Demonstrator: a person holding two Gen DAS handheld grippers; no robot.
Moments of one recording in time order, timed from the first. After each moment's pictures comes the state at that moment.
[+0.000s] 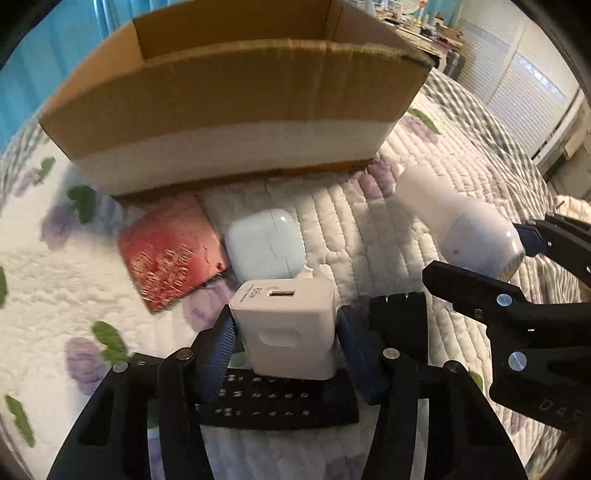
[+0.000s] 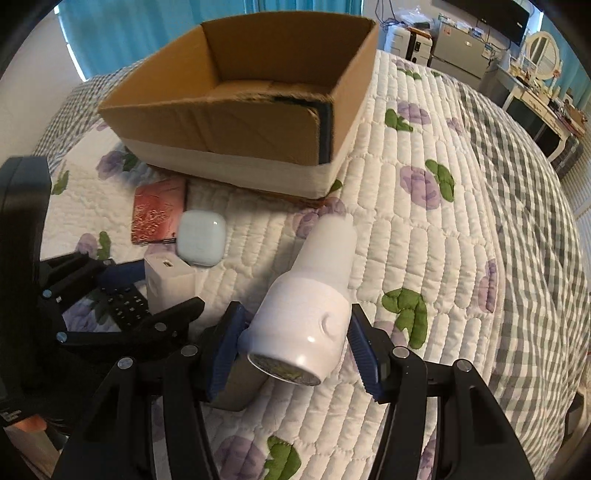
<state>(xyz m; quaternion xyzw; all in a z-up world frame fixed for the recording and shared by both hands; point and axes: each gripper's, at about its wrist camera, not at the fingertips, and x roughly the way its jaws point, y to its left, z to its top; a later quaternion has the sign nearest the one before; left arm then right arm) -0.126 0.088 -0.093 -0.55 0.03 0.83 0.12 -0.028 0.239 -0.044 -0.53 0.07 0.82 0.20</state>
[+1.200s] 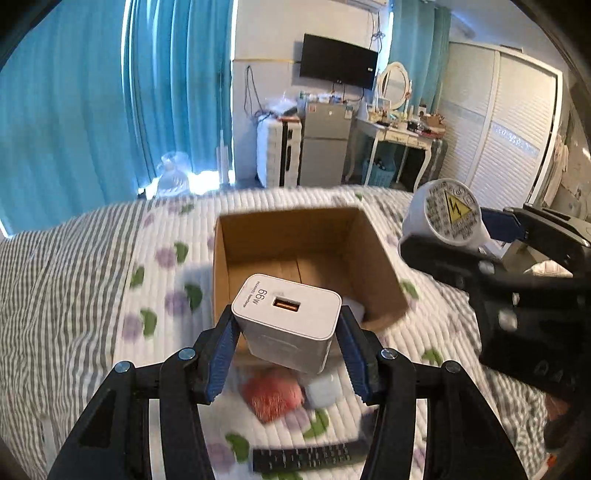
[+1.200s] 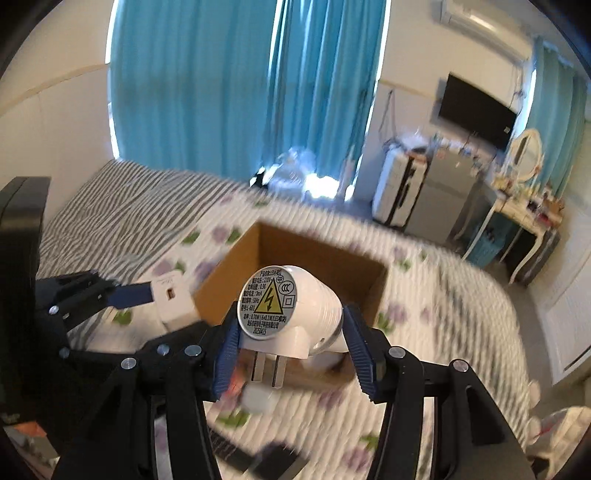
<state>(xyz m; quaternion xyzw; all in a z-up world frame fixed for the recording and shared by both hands) -0.159 0.016 0.085 -0.37 -0.01 0.92 0.14 -0.098 0.167 0.134 -0.36 -0.05 0.91 0.22</state>
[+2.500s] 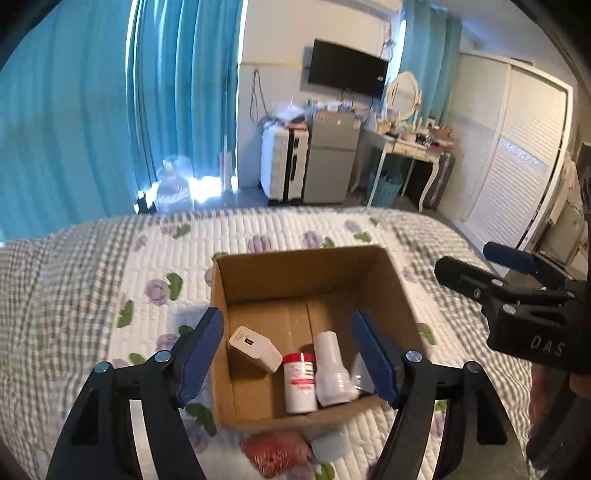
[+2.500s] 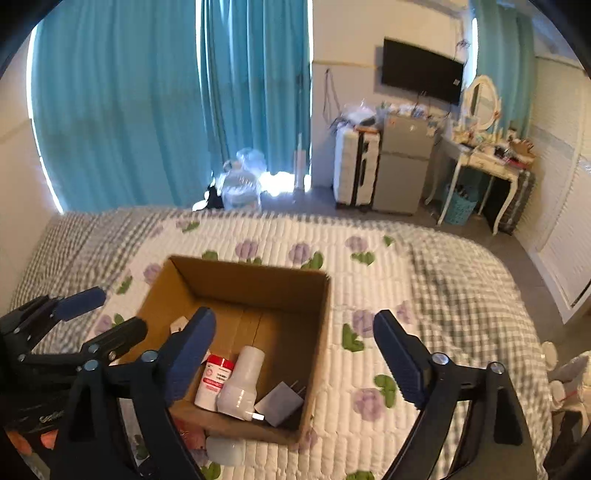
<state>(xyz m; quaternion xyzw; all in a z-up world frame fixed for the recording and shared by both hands) -0.212 0.024 0.091 -0.35 -0.01 0.93 0.13 -0.118 0.260 0.127 -0.33 0.05 0.89 0.30</state>
